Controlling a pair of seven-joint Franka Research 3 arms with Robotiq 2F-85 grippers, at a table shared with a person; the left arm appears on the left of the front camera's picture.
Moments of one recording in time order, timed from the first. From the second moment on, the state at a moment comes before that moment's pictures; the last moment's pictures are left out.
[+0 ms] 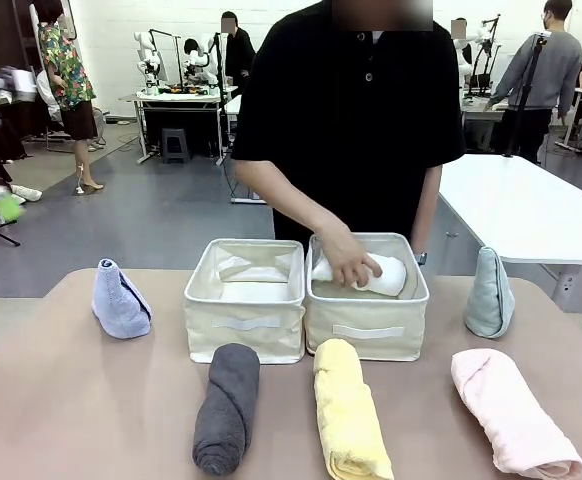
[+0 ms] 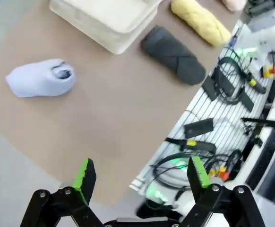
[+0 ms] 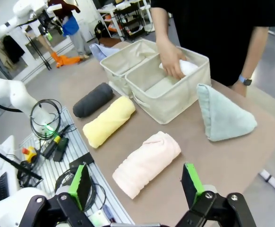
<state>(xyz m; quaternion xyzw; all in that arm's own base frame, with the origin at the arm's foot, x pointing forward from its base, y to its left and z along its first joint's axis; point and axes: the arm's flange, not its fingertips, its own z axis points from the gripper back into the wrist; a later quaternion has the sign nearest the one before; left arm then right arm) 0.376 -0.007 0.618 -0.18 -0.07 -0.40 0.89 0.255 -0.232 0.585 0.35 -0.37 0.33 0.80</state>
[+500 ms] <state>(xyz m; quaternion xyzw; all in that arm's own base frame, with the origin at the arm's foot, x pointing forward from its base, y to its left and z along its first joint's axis) 0.422 -0.067 0.571 -0.02 -0.16 -0.26 0.95 0.255 -0.232 0.585 0.35 -0.37 0.33 0.80</state>
